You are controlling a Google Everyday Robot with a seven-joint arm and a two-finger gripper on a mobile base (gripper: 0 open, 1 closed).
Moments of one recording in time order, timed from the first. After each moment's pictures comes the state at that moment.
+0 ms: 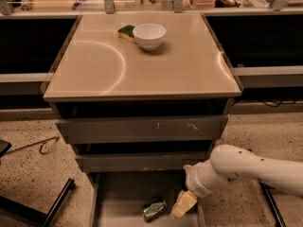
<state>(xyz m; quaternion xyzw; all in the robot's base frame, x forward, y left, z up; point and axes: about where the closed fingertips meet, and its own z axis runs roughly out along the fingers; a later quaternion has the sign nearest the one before) 0.420 -0.102 0.507 -0.53 0.81 0.20 0.17</state>
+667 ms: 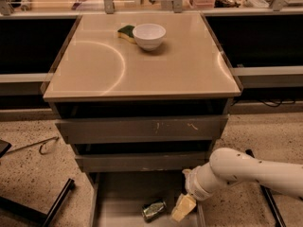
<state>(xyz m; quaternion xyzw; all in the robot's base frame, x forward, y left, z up) 0.412 -0.098 0.490 -0.53 0.81 0.22 0.16</state>
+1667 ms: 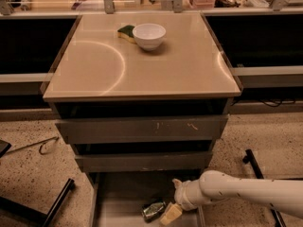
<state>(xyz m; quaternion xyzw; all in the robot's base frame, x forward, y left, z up) 0.430 -0.067 0.377 -0.50 0.80 0.25 0.22</state>
